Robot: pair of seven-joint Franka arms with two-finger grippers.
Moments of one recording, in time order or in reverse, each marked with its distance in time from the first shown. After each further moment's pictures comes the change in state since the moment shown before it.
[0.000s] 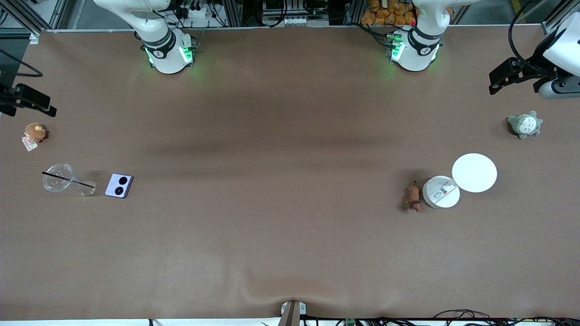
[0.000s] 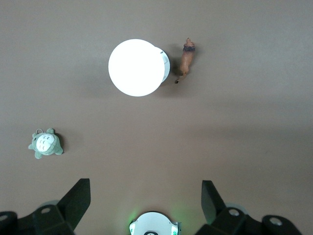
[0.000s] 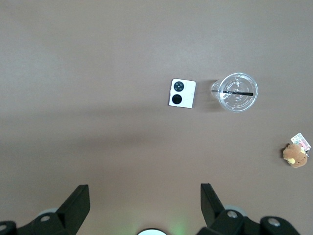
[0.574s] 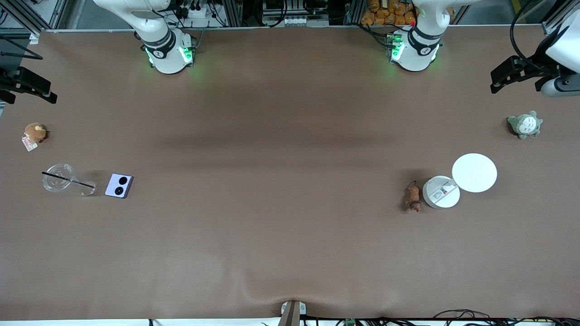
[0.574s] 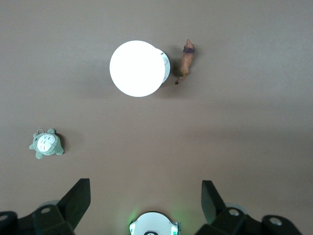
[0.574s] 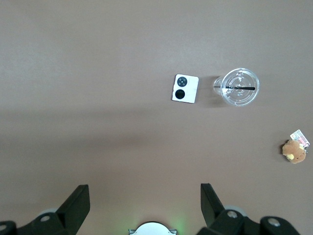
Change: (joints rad) left arm 0.000 -0.001 0.001 0.019 0.000 -0.011 0.000; right arm 0.004 -0.029 0.008 -0.003 0.000 -0.031 0.001
